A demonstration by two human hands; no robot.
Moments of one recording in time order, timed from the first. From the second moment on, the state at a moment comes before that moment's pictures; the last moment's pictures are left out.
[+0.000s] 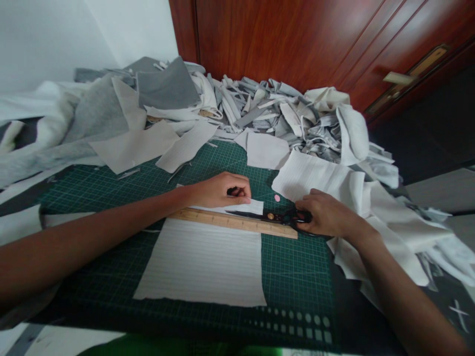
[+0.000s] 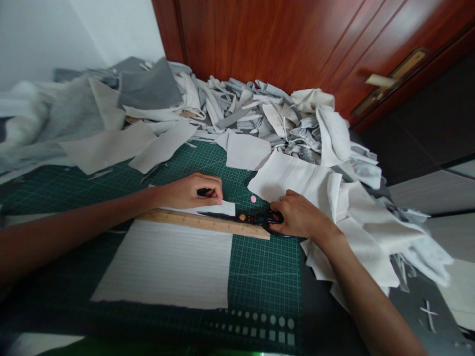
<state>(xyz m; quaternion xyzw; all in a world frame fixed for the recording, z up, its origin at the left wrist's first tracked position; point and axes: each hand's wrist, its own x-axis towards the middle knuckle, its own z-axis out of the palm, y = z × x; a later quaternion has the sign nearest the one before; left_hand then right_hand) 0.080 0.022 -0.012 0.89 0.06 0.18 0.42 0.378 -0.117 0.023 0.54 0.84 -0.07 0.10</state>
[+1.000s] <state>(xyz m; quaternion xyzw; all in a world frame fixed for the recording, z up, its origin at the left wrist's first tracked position) 0.080 0.023 -0.018 0.86 0.07 0.19 0.46 0.375 -0.115 0.029 0.52 0.85 0.00 0.10</state>
